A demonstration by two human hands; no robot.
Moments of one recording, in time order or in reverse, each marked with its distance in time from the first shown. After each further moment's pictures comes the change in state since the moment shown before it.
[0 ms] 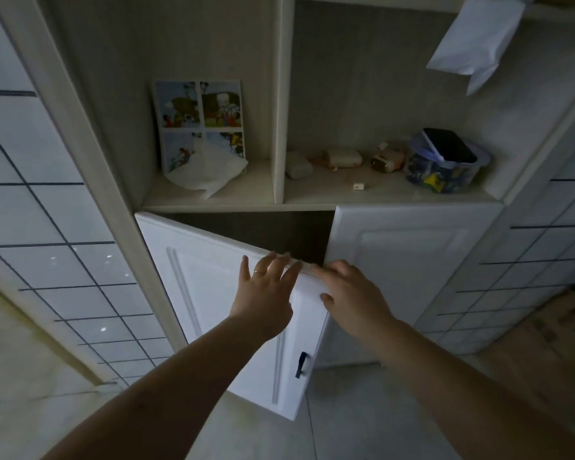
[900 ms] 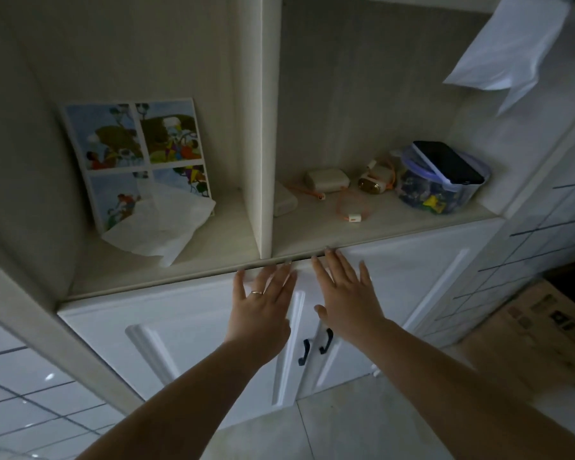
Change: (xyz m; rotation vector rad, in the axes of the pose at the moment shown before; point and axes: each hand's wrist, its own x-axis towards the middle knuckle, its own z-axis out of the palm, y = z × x) left_hand 0.129 -0.058 0.025 0.060 -0.030 0.170; right_hand 0.140 0.041 0.028 -0.263 -0.132 0.219
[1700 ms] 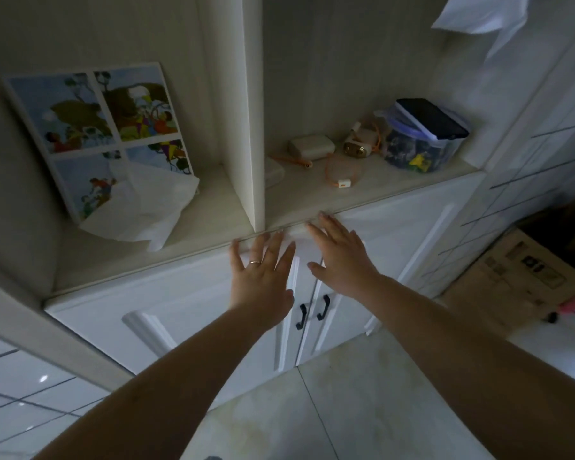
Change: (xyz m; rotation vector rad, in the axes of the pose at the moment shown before) left_hand 0.010 -0.006 0.000 0.016 -0.037 0.047; right_hand 0.005 -0.007 -0.007 0.269 0.038 0.077
